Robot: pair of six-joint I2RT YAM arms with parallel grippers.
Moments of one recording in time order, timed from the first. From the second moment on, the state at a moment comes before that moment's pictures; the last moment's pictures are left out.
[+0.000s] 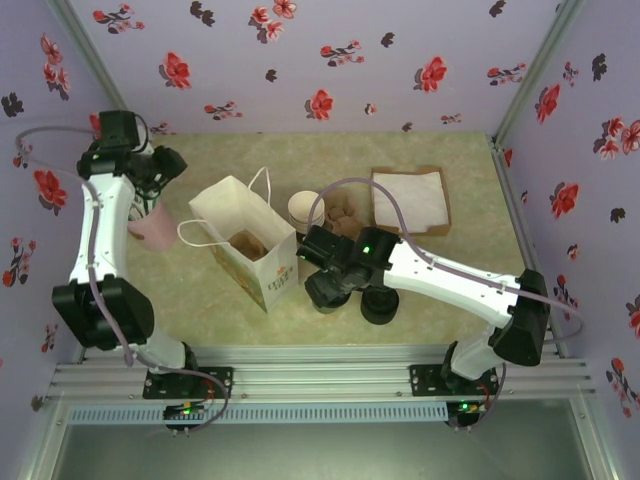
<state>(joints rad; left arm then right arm) 0.09 1.58 1.67 -0.98 0.23 -0.52 1.14 1.51 1.41 -1.16 0.14 0.51</state>
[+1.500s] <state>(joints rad) -0.20 1.51 1.35 -0.86 0.22 -0.62 1.14 1.27 1.78 -1.45 0.10 0.50</state>
